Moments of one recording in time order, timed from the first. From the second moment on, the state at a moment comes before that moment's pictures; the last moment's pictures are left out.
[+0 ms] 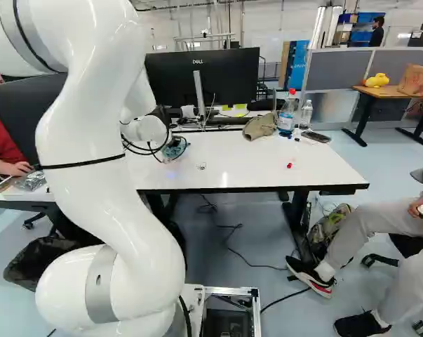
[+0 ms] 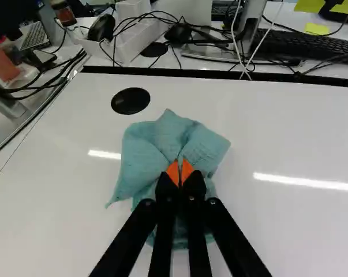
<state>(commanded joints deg) 13.8 -21.0 -51.1 4.4 21.8 0.0</state>
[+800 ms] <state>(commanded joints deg) 18.5 -12.7 -41.0 4.4 21.8 0.0</state>
